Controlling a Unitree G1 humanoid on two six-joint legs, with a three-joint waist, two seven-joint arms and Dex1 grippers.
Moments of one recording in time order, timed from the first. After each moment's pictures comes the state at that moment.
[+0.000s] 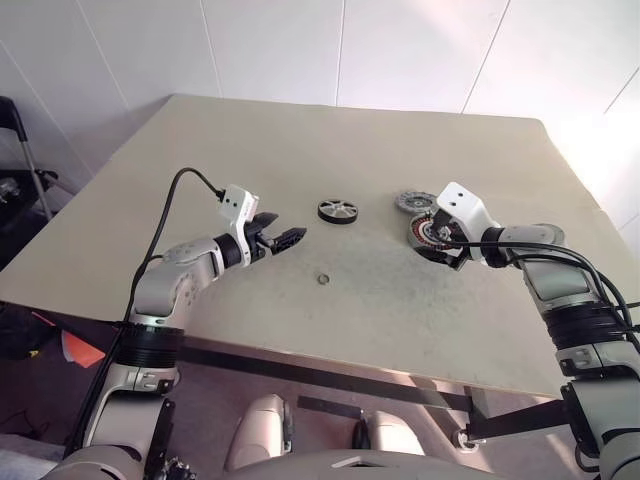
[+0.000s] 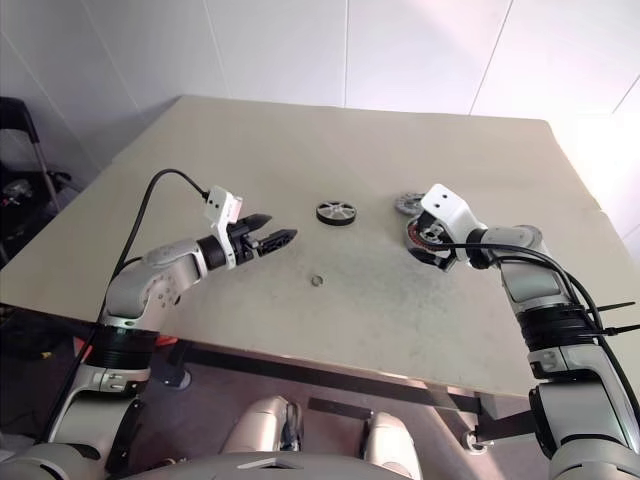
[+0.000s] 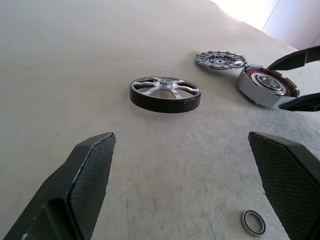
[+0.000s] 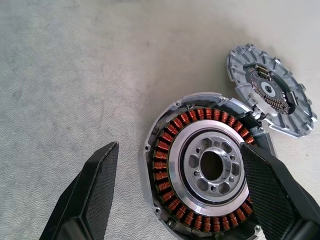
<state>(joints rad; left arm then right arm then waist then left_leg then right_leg) -0.45 0.33 0.01 0.02 -0.43 0.65 -0.64 -0.53 -0.71 0.11 0.28 -0.02 0.41 0.90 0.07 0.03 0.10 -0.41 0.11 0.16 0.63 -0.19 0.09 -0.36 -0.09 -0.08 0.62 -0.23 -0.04</state>
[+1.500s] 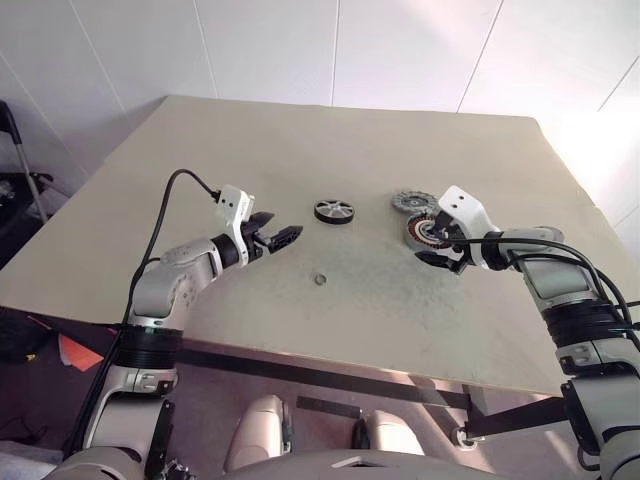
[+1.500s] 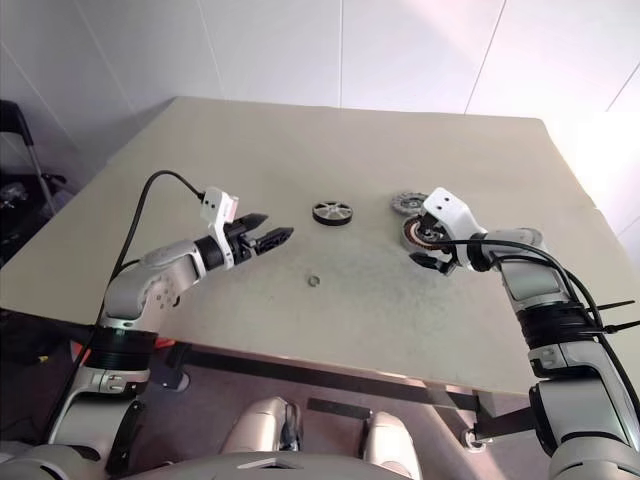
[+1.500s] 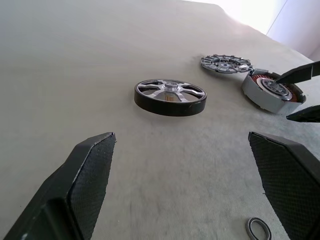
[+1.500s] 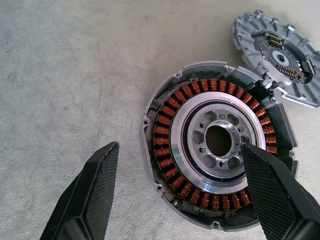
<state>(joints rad) -0.44 0.32 0.02 0.03 -0.44 0.64 -0.61 -0.54 -0.72 0.13 0.33 -0.01 0.44 0.91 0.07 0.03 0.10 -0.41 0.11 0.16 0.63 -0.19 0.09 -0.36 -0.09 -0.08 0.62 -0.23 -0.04</state>
